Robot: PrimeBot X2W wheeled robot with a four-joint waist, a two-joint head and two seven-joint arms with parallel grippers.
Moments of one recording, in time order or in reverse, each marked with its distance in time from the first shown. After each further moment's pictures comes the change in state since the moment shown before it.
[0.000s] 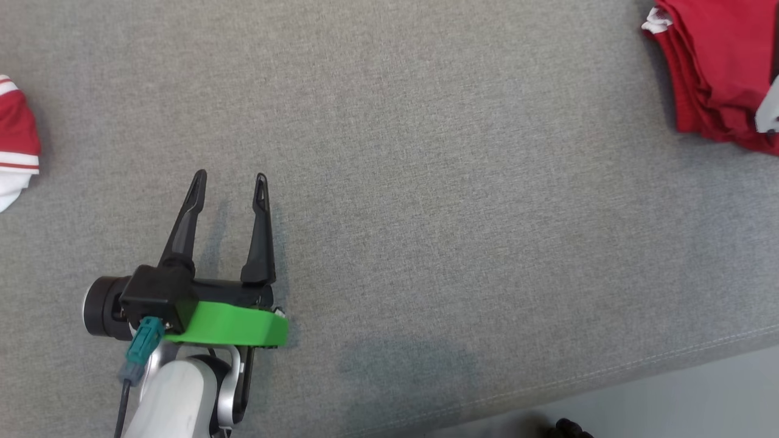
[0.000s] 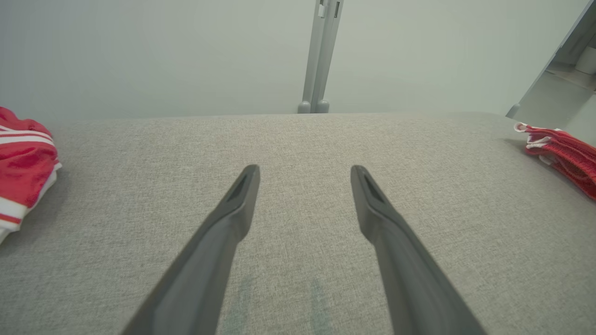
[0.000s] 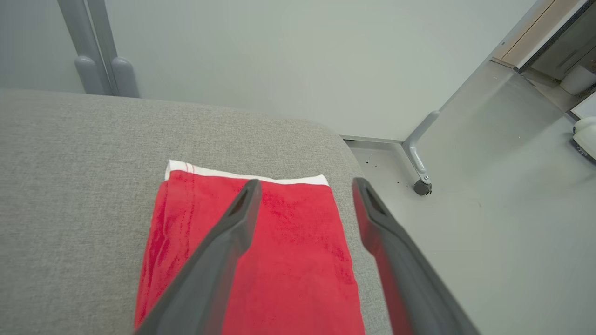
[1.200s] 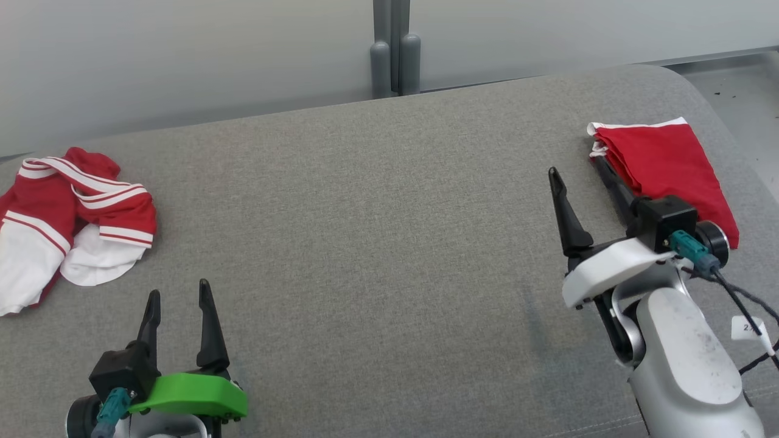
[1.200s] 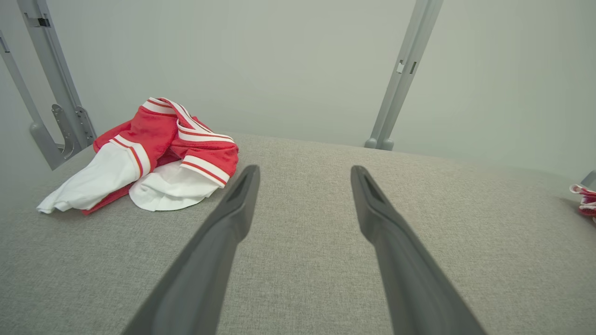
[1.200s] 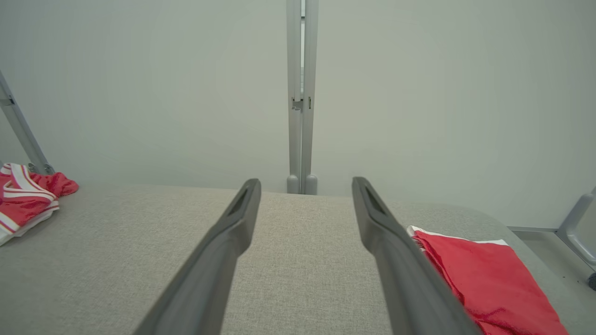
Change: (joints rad) left arm 0.167 -0.028 0.149 0.240 -0.113 0.009 -0.083; right arm 0.631 0.321 0.049 -0.706 0.008 0.000 0.040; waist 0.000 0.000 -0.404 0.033
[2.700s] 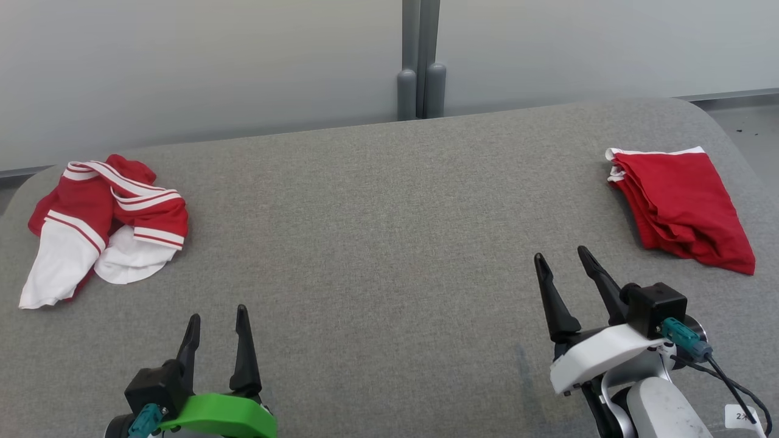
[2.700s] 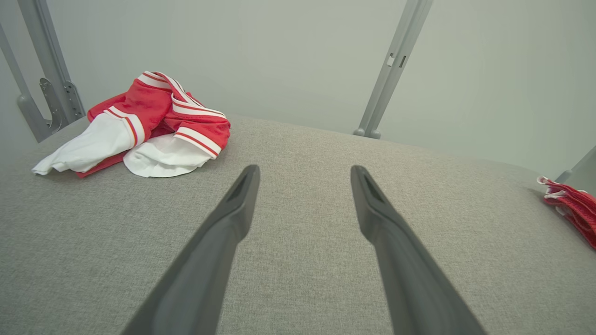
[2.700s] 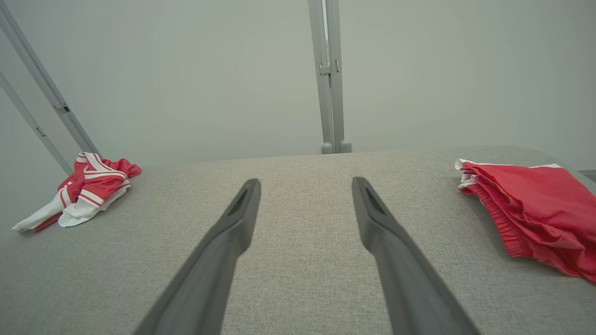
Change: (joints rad) left arm 0.060 -0.031 -0.065 0.008 -0.035 -0.016 0.015; right arm 0.309 0.086 -0.003 -0.191 0.059 0.000 0.043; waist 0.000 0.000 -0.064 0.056
